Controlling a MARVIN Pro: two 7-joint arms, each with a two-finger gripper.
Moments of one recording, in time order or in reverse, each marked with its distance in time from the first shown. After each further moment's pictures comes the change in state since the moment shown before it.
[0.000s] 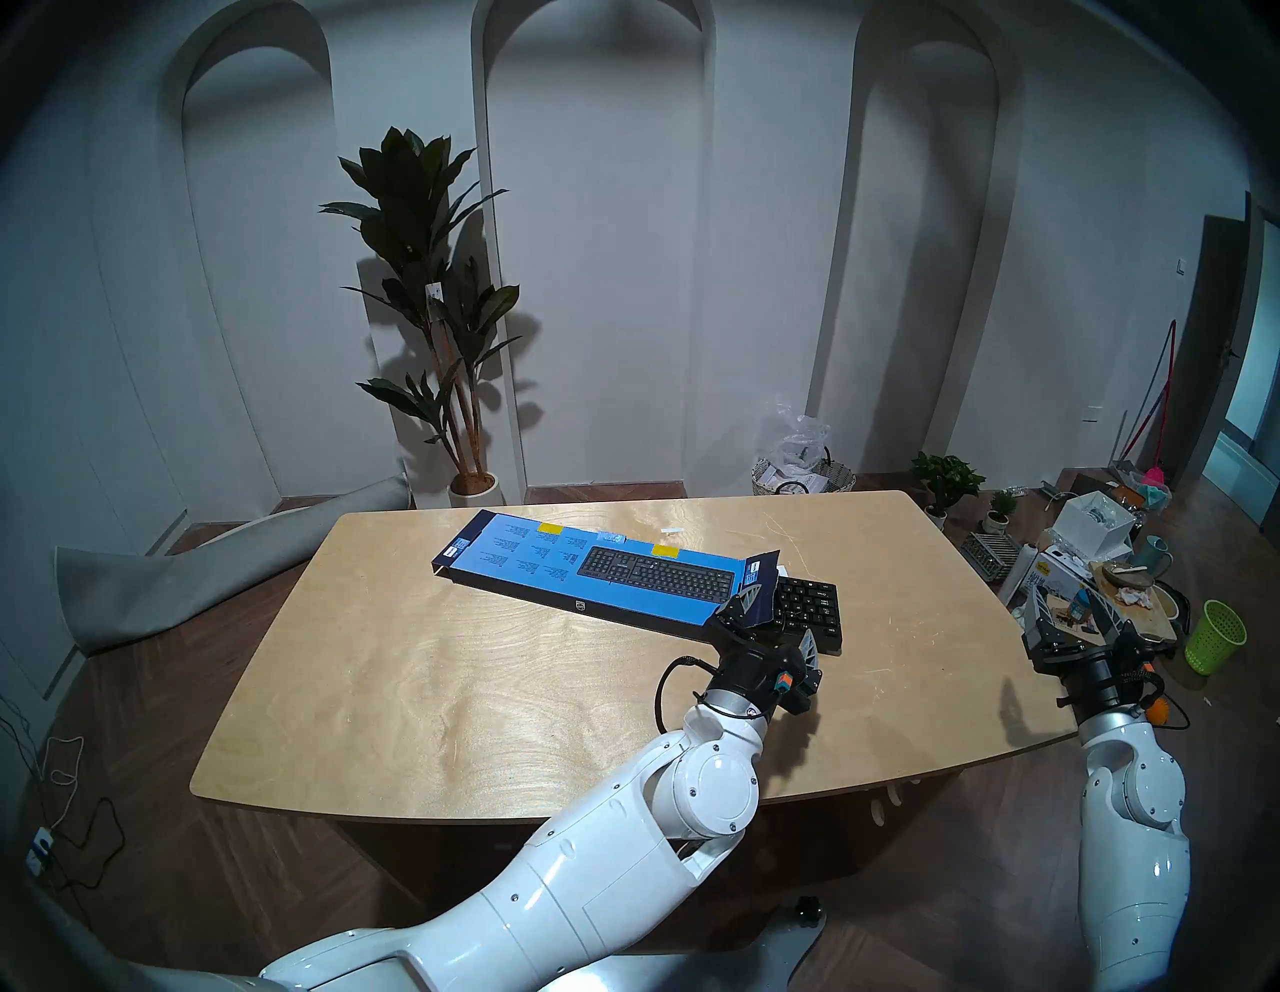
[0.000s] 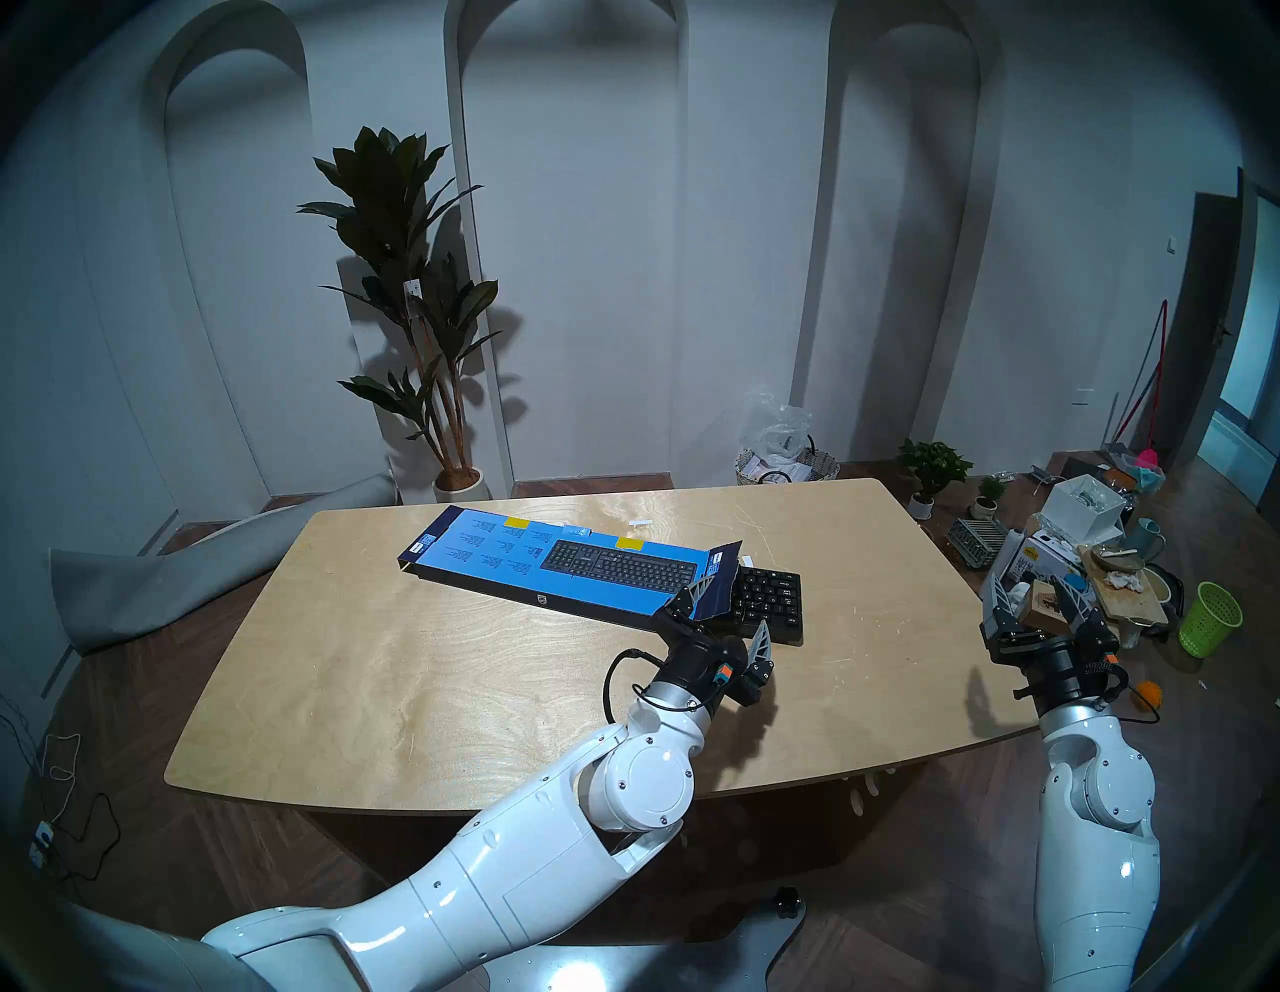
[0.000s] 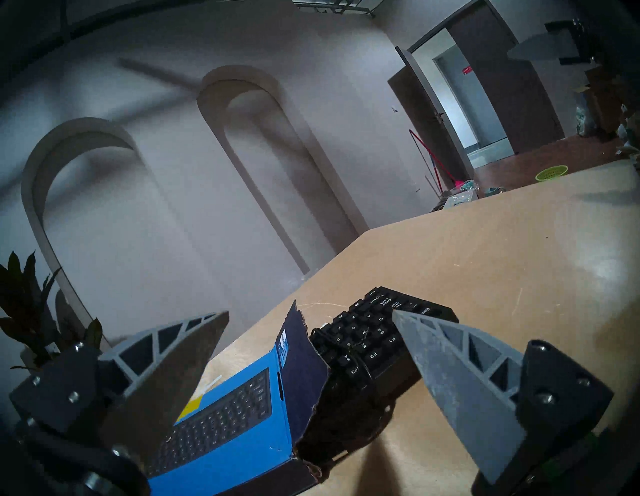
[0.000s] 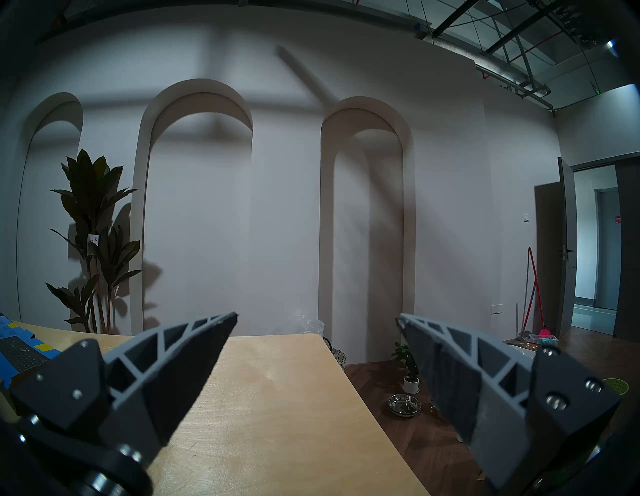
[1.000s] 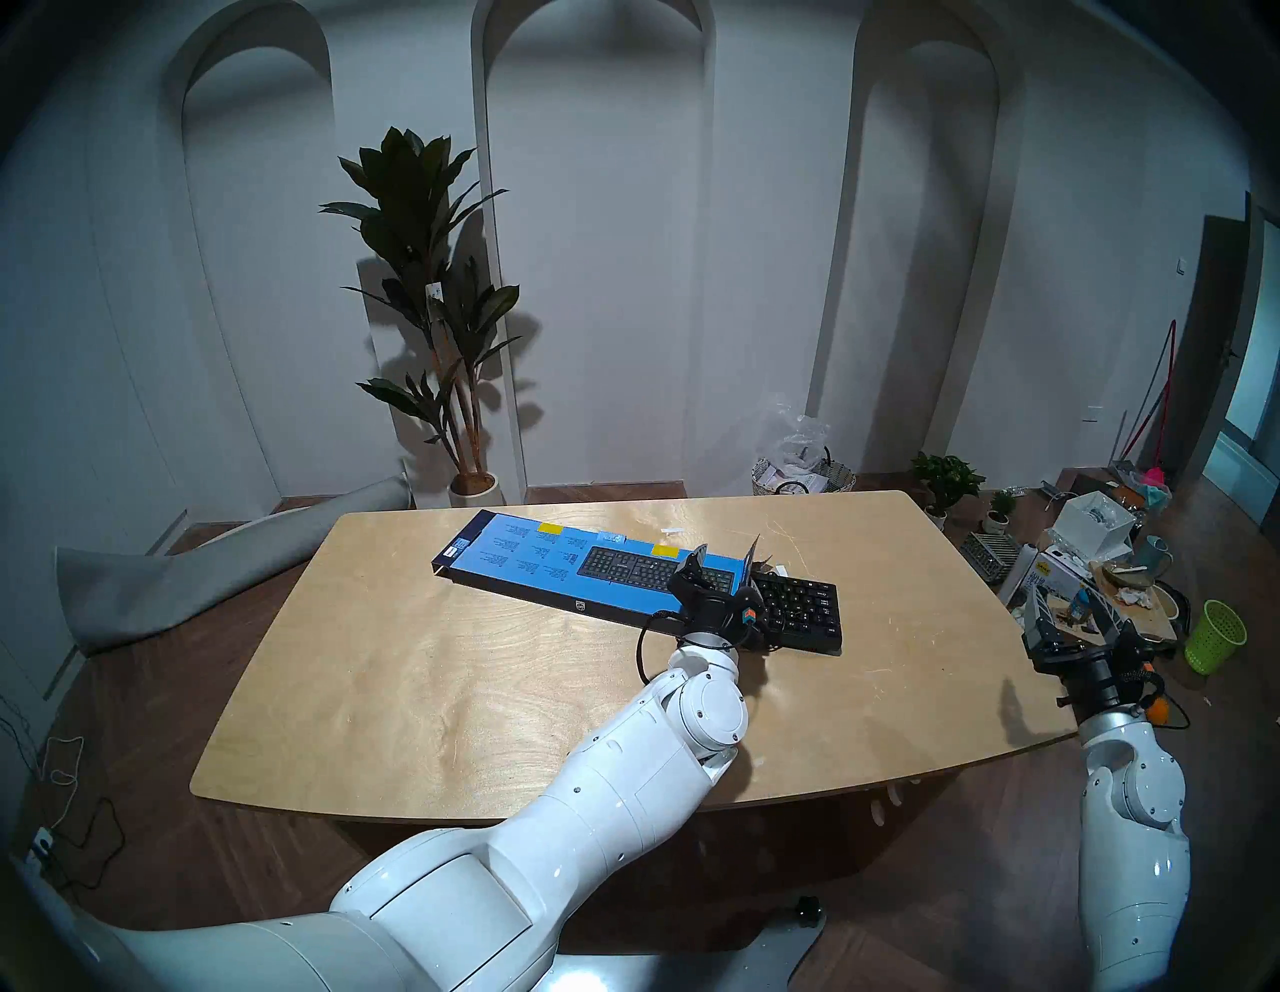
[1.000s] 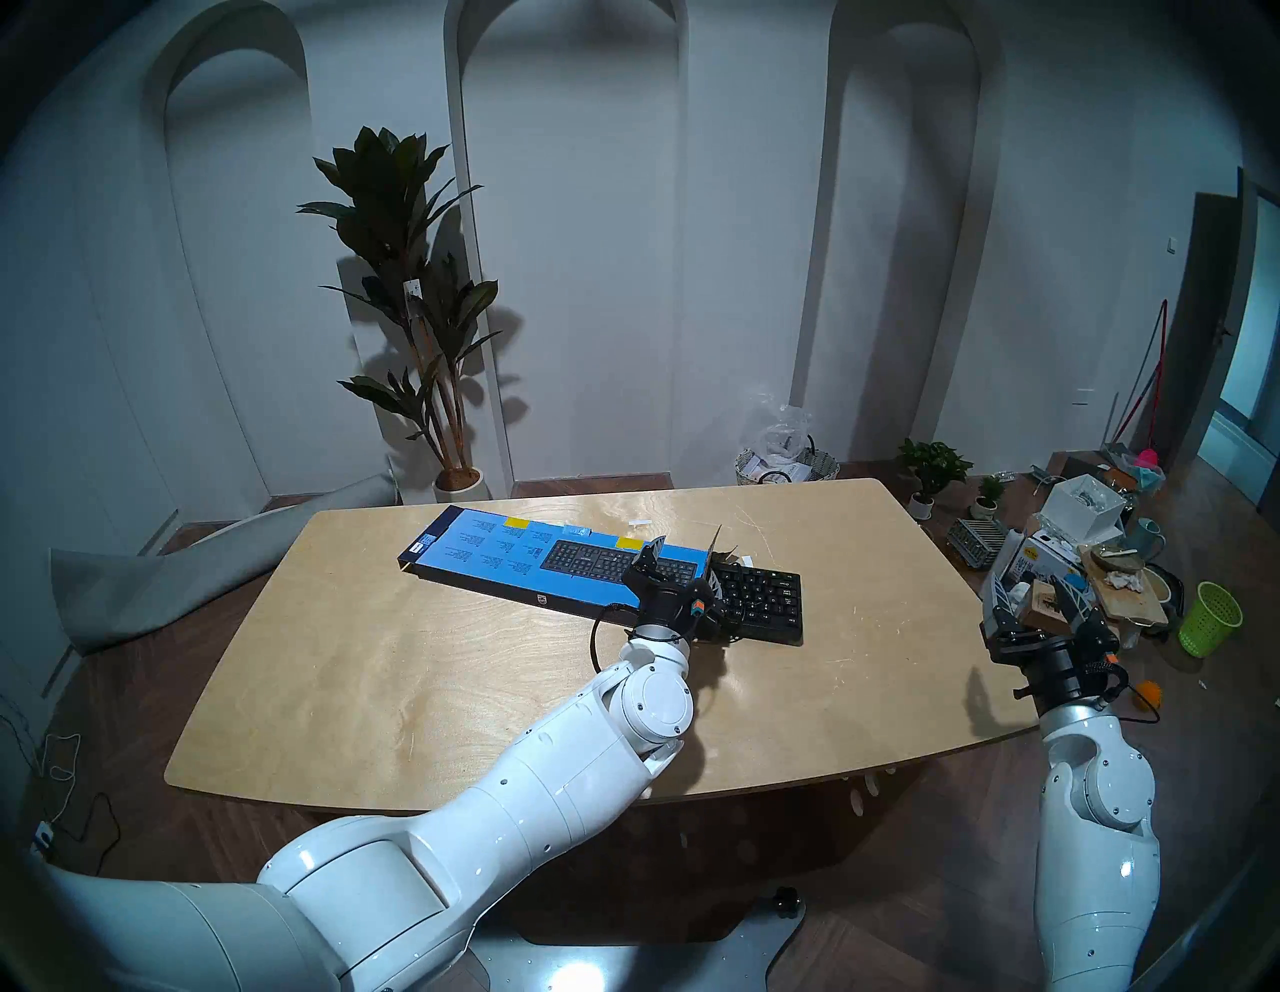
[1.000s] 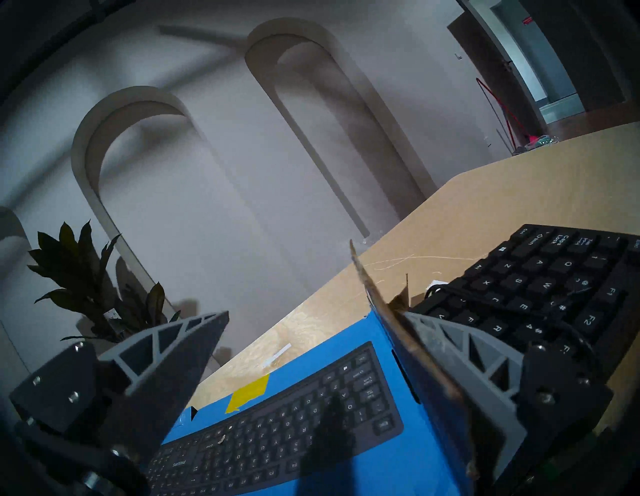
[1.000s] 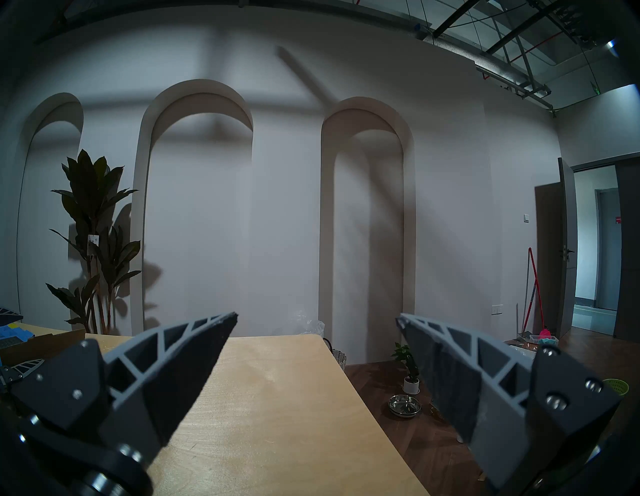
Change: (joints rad) left arm -0.224 -0.181 -0.145 0.486 -0.012 -0.133 0.154; right arm 0.000 0.000 0.000 -0.003 0.000 0.000 0.000
